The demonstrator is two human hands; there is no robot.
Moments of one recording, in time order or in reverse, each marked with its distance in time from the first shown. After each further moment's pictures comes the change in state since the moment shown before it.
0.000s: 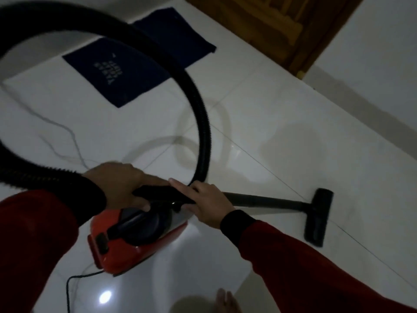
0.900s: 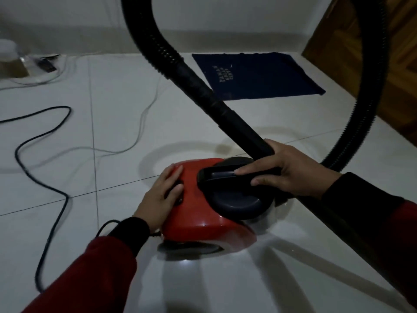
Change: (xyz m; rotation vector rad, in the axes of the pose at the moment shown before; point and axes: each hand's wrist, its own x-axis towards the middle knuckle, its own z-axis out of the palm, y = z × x) left_hand 0.013 -0.031 0.358 -1.159 1.006 -0.508; right_hand 0.082 -0.029 0.083 -0.038 -0.219 -0.469
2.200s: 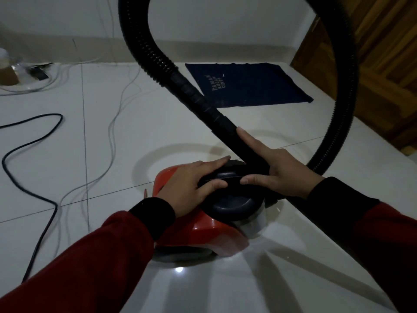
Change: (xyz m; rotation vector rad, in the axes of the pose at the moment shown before) left_hand 0.020 0.085 0.006 0.153 -0.057 0.424; right_hand -0.002 -0.008 -0.002 0.091 0.053 0.105
